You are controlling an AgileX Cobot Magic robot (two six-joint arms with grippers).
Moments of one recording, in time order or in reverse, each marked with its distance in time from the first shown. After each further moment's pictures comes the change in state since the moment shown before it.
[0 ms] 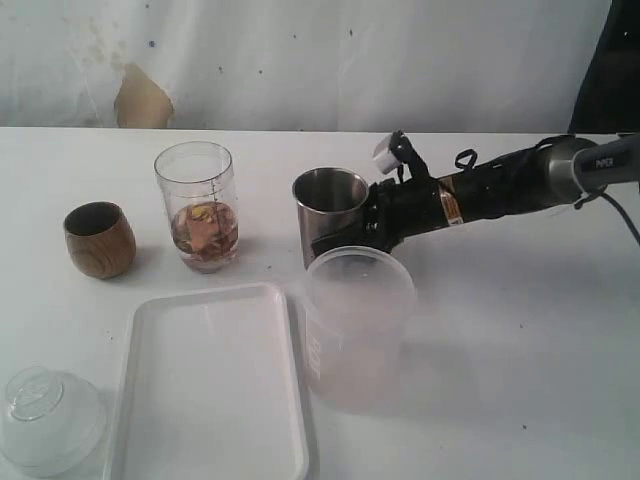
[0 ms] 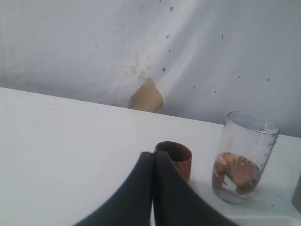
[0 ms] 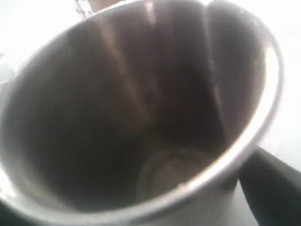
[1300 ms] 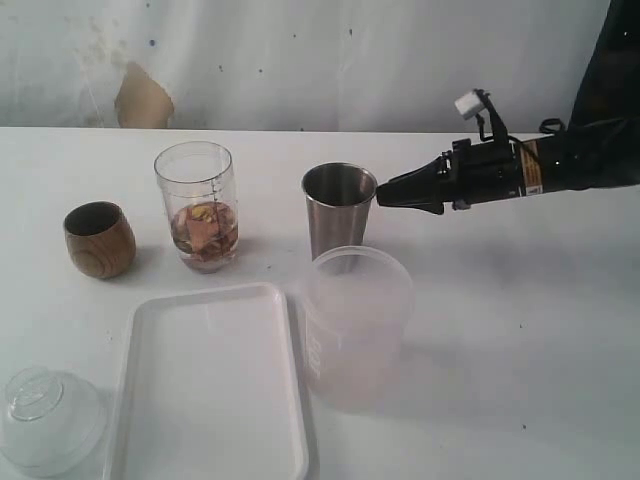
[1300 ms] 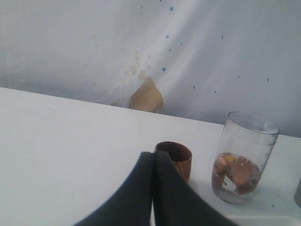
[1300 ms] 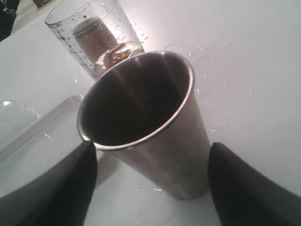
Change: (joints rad) left arm 0.000 0.000 0.000 0.000 -0.002 0.000; right arm -0.165 -0.153 0.090 -0.010 -0.091 0.202
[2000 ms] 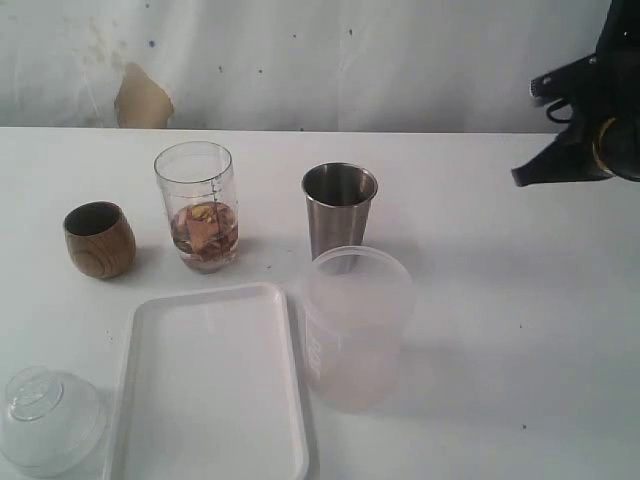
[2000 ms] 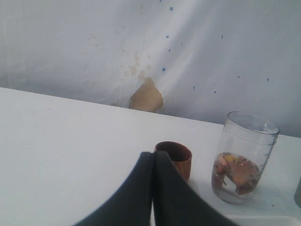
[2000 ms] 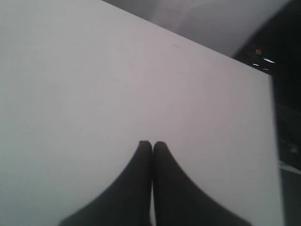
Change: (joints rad) left arm 0.000 0.000 0.000 0.000 0.000 0.000; right arm 0.054 -0.391 0.353 0.056 1.356 -0.139
